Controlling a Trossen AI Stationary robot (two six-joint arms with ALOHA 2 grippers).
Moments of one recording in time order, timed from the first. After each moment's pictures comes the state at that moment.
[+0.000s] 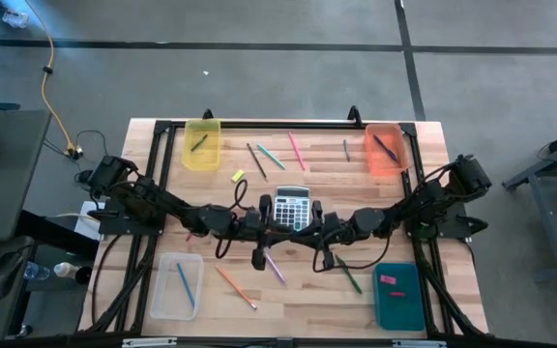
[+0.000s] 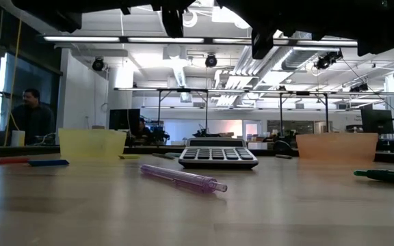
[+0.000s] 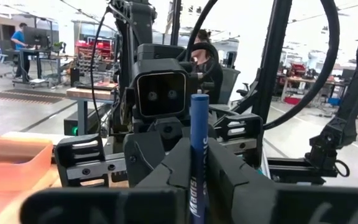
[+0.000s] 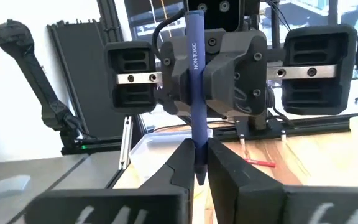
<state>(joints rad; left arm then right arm) -0.18 1.69 0.77 1.05 -0.22 -0.06 0.32 1.64 0.57 1.17 0.15 0.14</state>
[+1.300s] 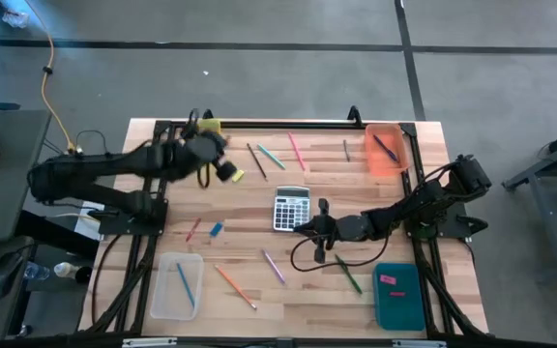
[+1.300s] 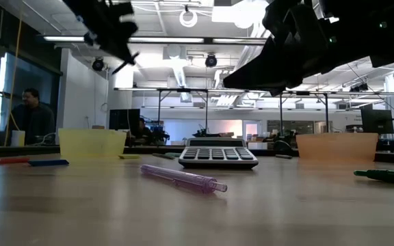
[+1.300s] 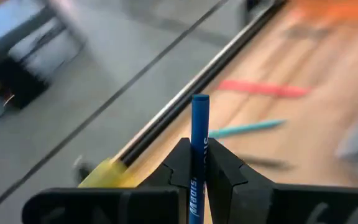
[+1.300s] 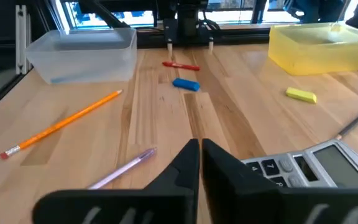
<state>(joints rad) 0.34 1.09 0.90 -0.54 -0.66 -0.12 0.32 1.64 0.58 0.75 0.38 0.13</state>
